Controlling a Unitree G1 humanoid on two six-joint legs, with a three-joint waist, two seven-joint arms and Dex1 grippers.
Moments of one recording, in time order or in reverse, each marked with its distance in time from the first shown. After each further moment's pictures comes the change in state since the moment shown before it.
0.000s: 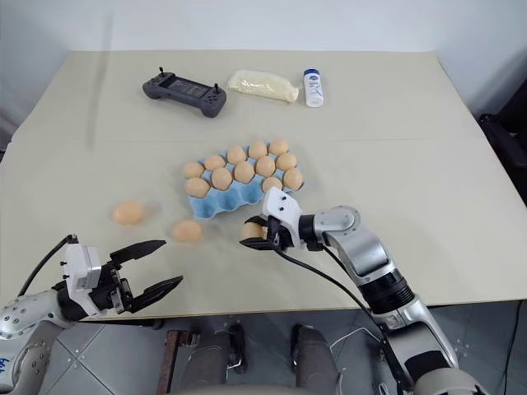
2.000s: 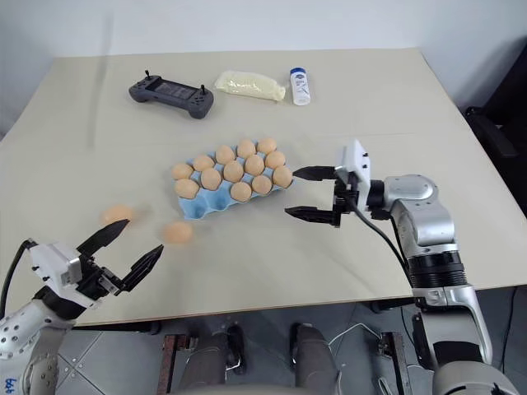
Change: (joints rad) left arm 0.087 -0.197 0.098 -0.062 0.082 -0.152 0.282; right arm -0.053 -0.187 -0.282 0.257 0.190 -0.223 0.345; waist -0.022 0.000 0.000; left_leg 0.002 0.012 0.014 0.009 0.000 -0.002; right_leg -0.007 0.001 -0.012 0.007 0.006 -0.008
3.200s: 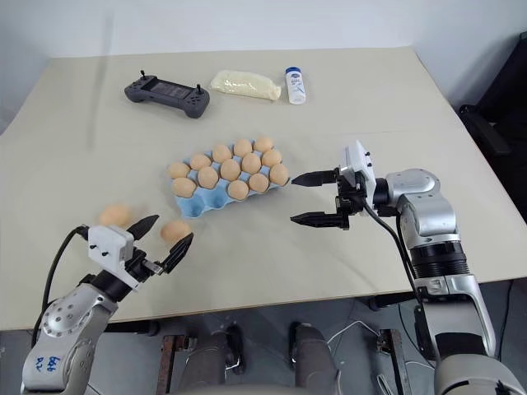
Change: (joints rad) left arm -0.168 -0.029 -0.224 -0.083 0.166 0.286 0.295; right arm -0.053 -0.006 0.028 0.078 0.001 0.000 0.120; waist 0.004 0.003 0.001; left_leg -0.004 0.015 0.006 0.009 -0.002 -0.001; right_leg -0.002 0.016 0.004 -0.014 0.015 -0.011
